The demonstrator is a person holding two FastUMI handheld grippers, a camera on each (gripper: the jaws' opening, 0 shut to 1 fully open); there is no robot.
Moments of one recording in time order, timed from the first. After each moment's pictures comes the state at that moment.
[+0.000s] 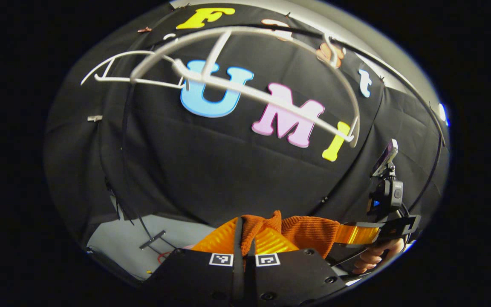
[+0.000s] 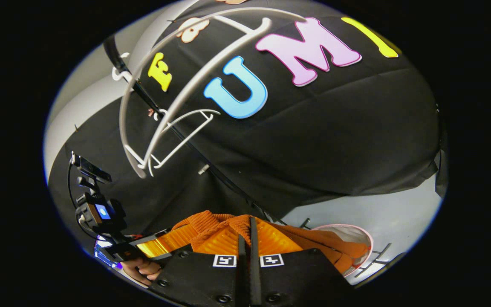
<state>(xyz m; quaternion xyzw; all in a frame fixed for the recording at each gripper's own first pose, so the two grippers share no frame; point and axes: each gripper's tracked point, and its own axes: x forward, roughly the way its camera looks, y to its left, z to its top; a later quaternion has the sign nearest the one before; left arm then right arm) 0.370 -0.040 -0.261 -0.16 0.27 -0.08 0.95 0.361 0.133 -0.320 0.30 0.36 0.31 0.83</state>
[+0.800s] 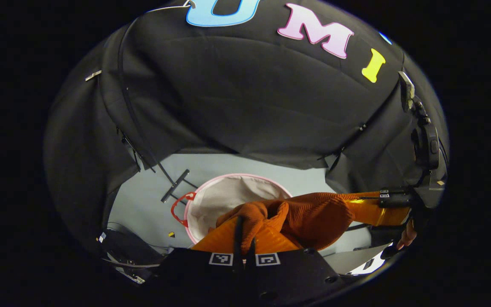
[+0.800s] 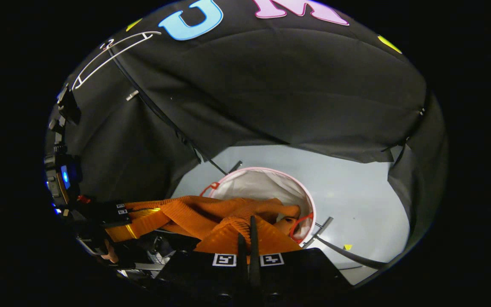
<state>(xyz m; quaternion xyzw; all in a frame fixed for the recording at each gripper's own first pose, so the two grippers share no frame) 0.336 -0.072 -0.391 -0.08 0.51 -0.04 0.86 0.302 0.085 -0.539 0.08 0.55 0.21 0.80</state>
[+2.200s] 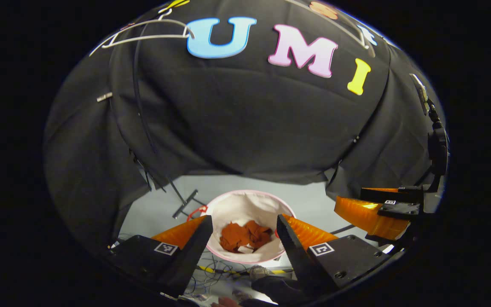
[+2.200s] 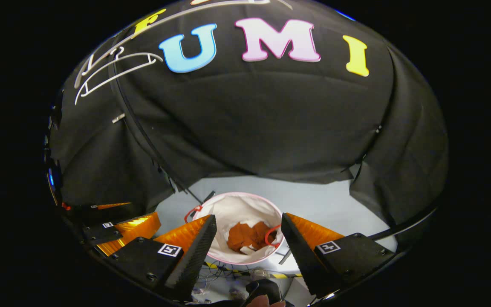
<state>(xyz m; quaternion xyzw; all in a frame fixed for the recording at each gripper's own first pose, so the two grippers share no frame) 0.314 -0.058 -0.243 -0.06 0.38 -0.03 0.92 0.286 0.047 -0.387 0.06 0.40 0.09 0.91</state>
